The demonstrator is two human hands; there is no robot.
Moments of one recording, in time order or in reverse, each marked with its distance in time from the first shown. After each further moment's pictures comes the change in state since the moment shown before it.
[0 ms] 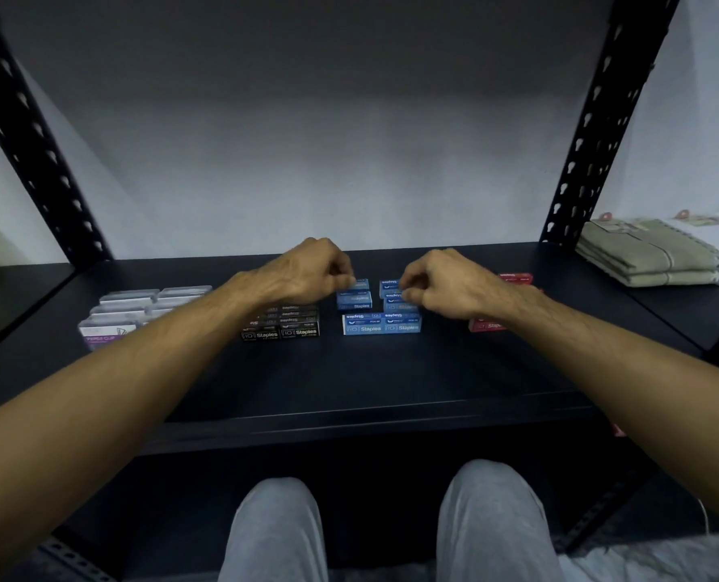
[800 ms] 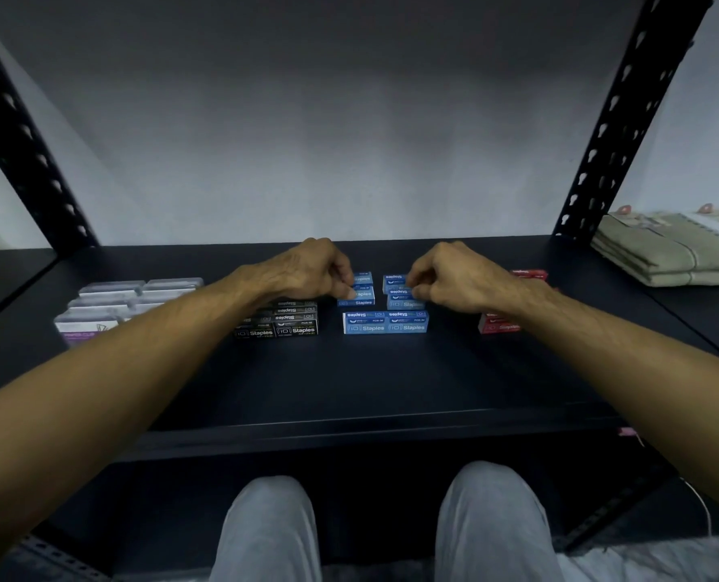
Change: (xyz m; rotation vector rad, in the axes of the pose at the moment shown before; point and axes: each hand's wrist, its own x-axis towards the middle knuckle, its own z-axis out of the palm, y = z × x) left_hand 0.030 -0.031 0.022 -0.100 -0.113 -0.084; right_hand 0.022 0.019 0.008 0.011 -0.037 0.006
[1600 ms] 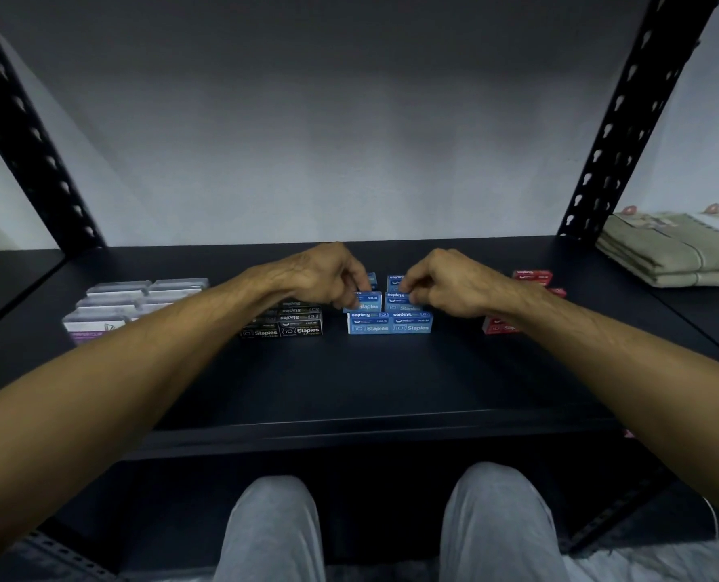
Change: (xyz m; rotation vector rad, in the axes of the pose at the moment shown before) left_hand -0.002 0.014 0.001 -0.080 -0.118 -0.021; right_hand 0.004 -0.005 0.005 0.053 -0.078 -0.002
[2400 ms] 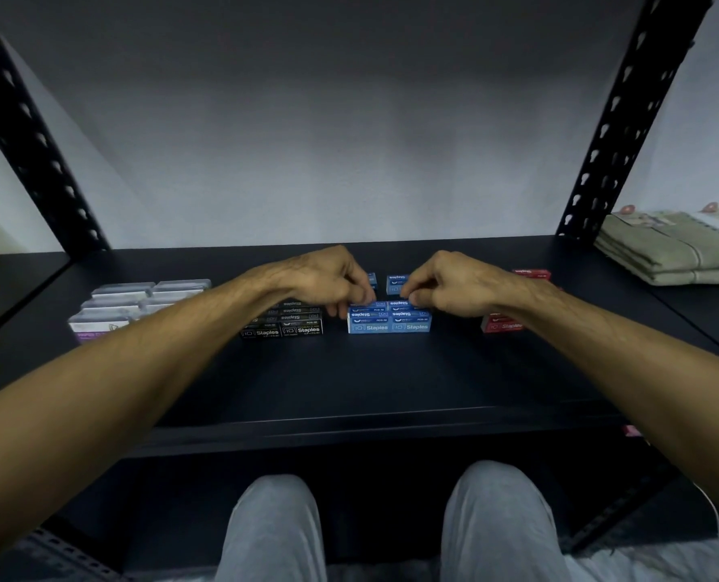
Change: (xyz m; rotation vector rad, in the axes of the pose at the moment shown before) left_hand -0.014 0.014 0.000 -0.052 -0.036 0.029; right_hand -0.012 -0.003 -0.007 0.034 -0.073 0.012
